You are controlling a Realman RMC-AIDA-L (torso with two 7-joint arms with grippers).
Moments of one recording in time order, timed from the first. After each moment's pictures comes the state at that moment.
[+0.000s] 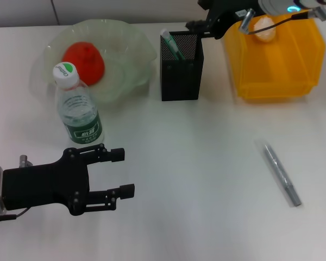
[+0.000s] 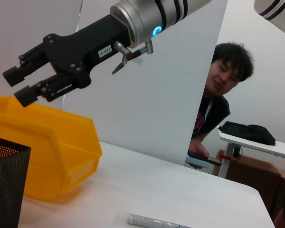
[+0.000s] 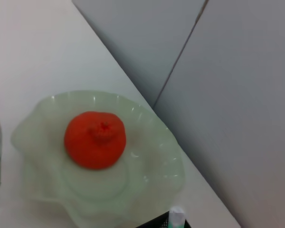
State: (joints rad) left arm -0.39 -2.06 0.68 0.52 1.99 1.80 -1.09; right arm 0.74 2.08 -1.40 -1.34 -2.51 -1.11 2.24
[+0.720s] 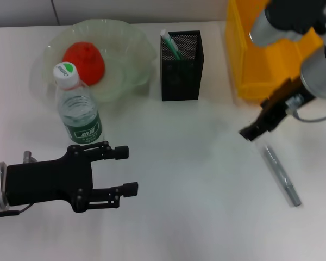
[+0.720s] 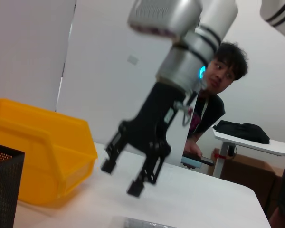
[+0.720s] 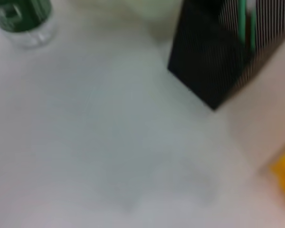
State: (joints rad) left arm -0.41 -2.06 0.69 0.52 1.99 1.81 -1.10; right arm 0.63 2.09 -1.44 -1.43 -2.67 -1.59 2.57
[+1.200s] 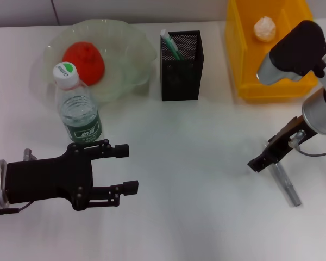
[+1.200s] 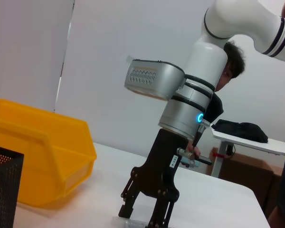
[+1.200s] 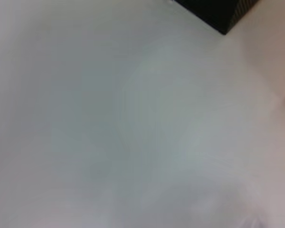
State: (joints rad) left arm -0.42 -2.06 0.69 0.53 2.00 1.81 -1.11; right arm 0.57 2.09 -1.48 -1.25 -2.66 -1.47 2.58
